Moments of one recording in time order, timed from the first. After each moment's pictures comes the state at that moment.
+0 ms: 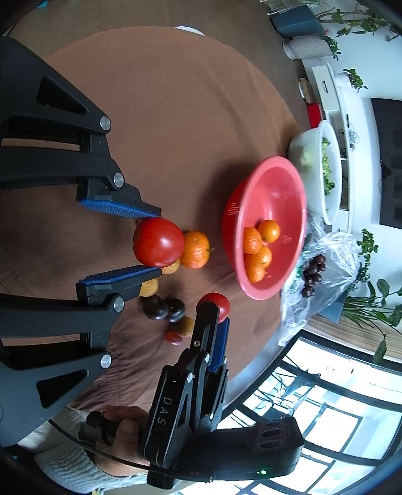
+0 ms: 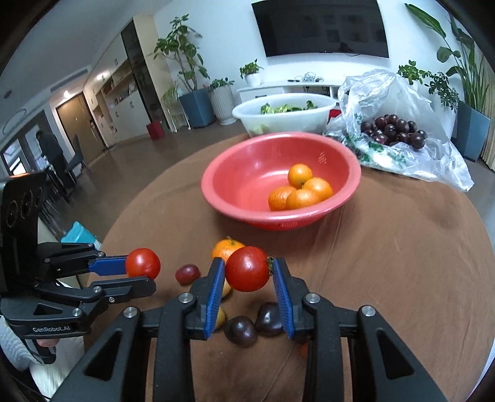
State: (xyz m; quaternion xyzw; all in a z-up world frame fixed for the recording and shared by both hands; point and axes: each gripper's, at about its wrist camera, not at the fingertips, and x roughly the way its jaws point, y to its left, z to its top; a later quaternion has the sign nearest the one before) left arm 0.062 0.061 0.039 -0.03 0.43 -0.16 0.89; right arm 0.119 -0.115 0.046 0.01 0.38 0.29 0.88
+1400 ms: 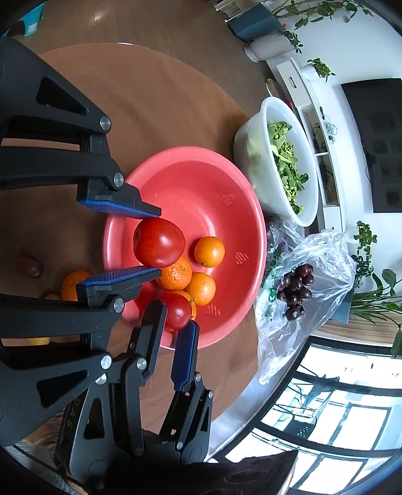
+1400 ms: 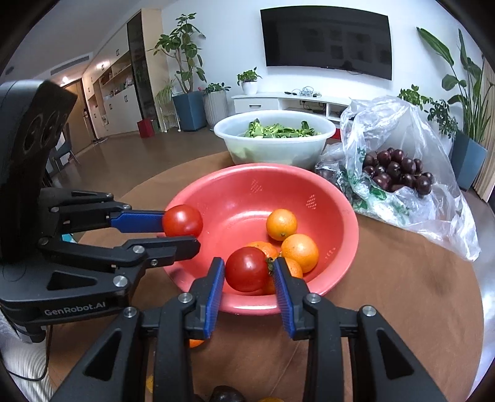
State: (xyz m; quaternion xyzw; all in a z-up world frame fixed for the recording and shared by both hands) left arm 0.196 0.042 0.047 0.06 0.42 -0.14 0.90; right arm 0.182 -0.092 0.046 -0.06 0.36 0.27 0.89
